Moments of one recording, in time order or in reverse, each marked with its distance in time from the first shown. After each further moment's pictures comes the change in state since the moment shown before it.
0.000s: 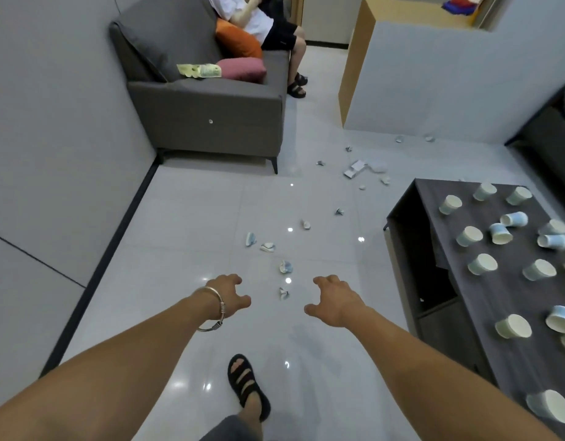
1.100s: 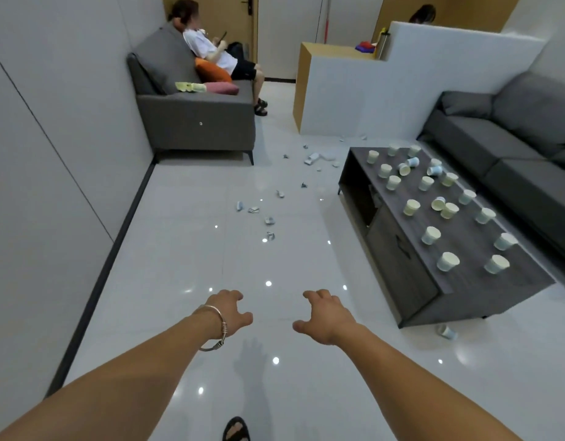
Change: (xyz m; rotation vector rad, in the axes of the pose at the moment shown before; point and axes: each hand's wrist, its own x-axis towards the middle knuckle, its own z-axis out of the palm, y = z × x) left_hand -0.507 -0.202 0.294 0.060 0.048 0.183; right_hand -0.544 -0.087 0.364 0.103 0.155 0.084
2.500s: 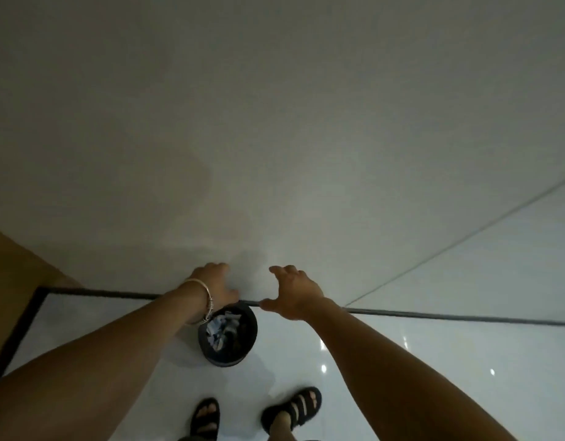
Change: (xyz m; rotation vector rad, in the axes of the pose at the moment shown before) left_hand -0.847 -0.576 0.380 -0.929 0.576 -1.232; right_hand -0.602 -0.601 0.603 -0.943 -0.497 -1.522
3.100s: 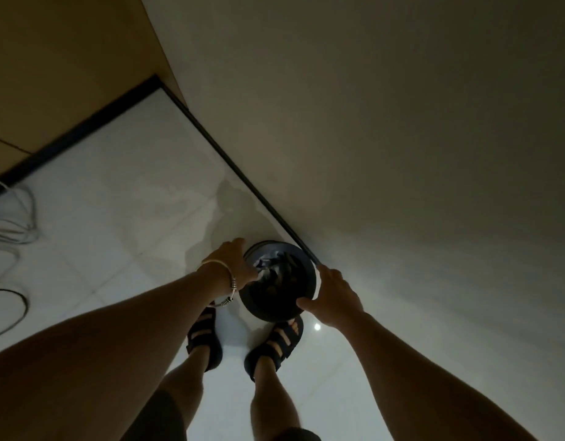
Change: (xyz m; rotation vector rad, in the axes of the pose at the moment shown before) left_hand 0.151 -0.177 0.211 -0.689 -0.017 -0.625; right_hand 0.253 0.021 0.212 -0.253 -0.484 -0.177
